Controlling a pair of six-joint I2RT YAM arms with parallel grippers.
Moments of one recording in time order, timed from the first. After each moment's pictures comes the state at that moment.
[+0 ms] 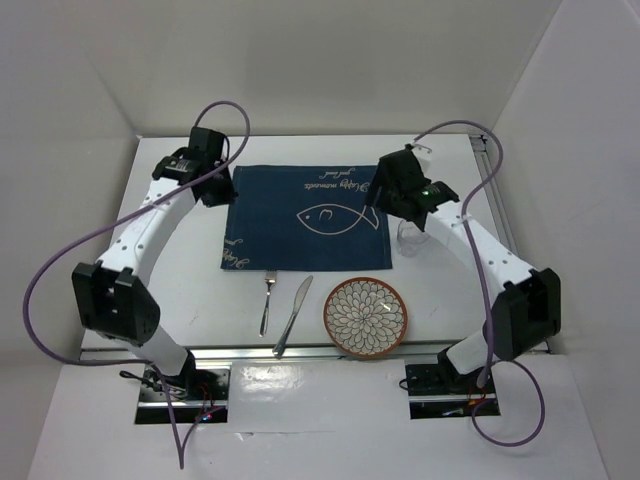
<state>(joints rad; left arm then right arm) -0.20 1.62 1.56 -0.87 -0.13 -0.45 0.43 1.50 1.30 -0.61 0.35 0.67</state>
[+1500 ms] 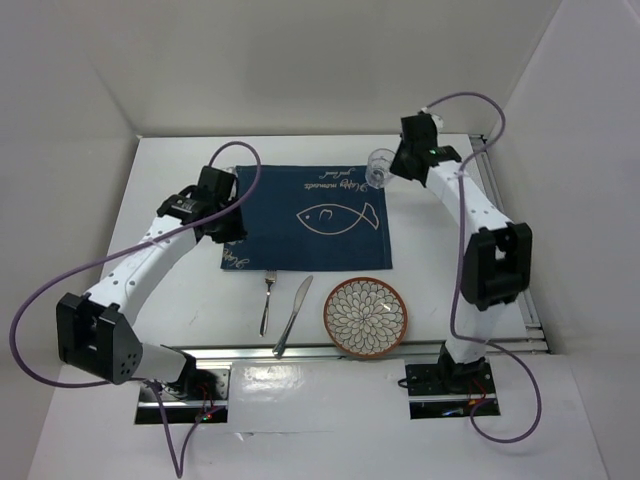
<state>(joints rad) -0.31 1.39 1.22 -0.80 -0.06 -0.48 0.20 1.76 1.56 -0.53 0.22 0.52</state>
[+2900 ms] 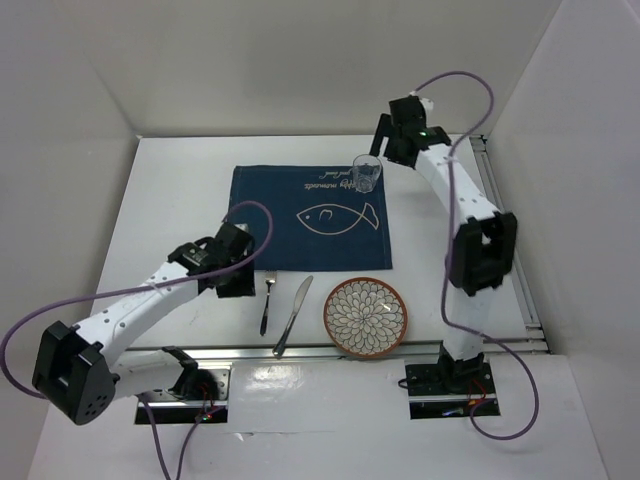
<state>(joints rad) -0.52 1.16 0.87 -0.83 -0.10 -0.61 0.25 2.04 1.97 -0.68 0.31 0.46</state>
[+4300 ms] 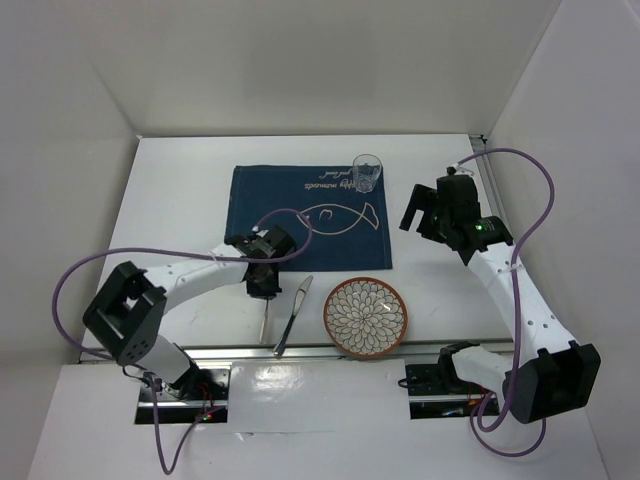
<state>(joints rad) -0.68 1.57 0.95 -0.71 -0.21 -0.77 0.21 1.12 1.06 -0.68 0.14 0.49</state>
